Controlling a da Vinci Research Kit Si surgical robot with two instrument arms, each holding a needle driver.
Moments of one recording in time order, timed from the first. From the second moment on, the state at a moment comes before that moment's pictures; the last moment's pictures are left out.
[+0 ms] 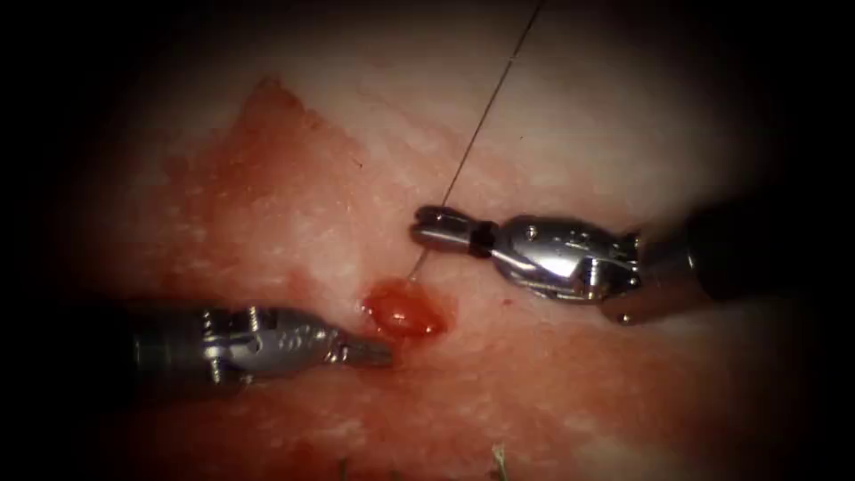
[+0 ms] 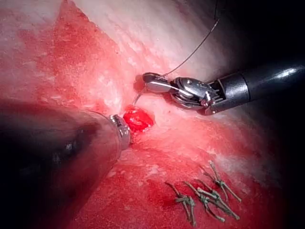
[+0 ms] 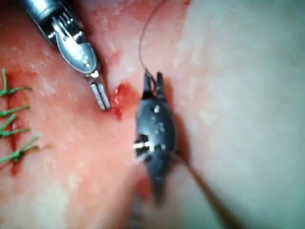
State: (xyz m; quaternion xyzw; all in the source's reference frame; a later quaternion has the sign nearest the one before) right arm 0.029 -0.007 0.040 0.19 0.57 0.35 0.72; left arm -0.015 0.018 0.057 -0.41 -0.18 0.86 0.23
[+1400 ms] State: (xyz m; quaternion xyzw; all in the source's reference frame) right arm 0.031 -0.010 0.042 0.28 0.53 0.56 0.57; left arm -0.014 0.018 0.059 -0.40 -0.19 0.87 0.23
